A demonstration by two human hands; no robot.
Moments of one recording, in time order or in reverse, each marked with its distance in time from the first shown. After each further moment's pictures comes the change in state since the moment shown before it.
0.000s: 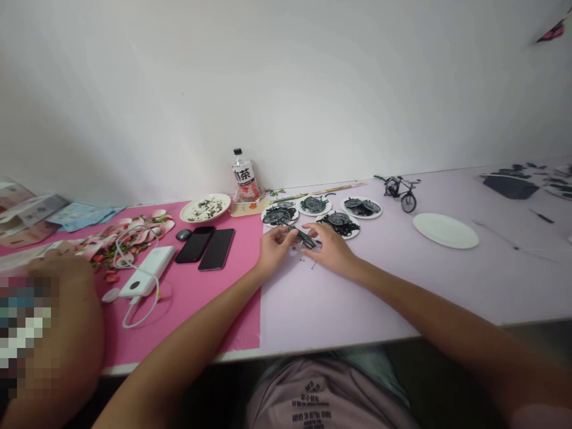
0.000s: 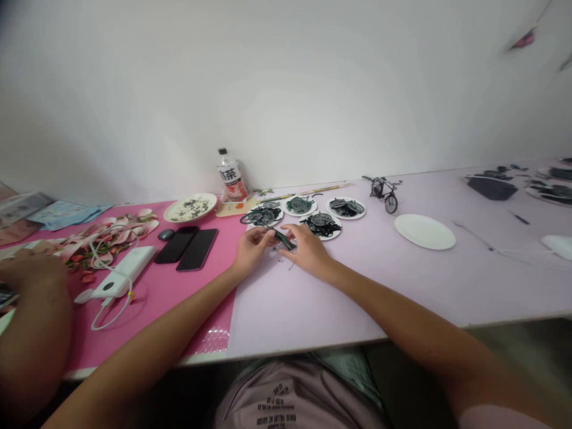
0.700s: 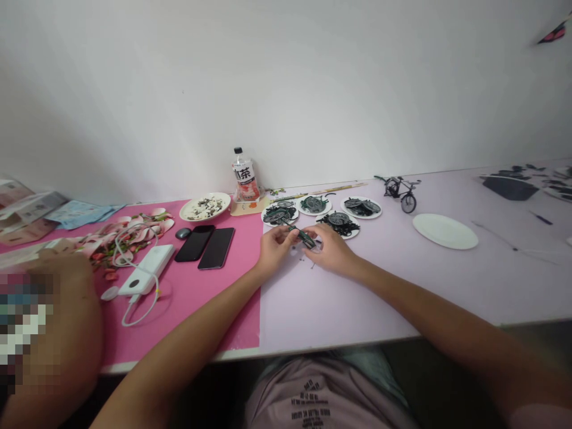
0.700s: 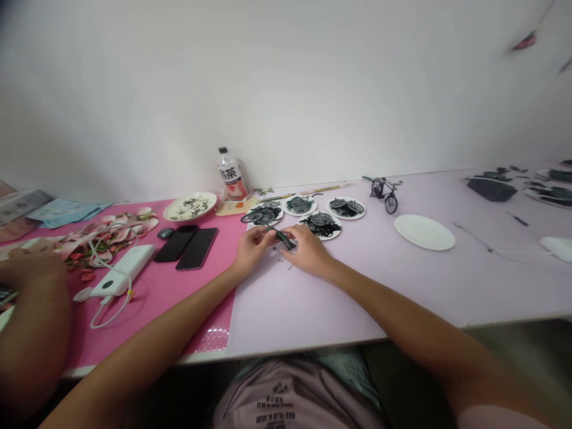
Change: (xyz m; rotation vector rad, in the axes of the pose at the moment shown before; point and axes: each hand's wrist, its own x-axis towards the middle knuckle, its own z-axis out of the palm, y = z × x) left_hand 0.000 -0.002 0.002 0.015 0.011 0.012; right_hand -0.001 -0.002 -0.002 0.041 -0.003 -0.023
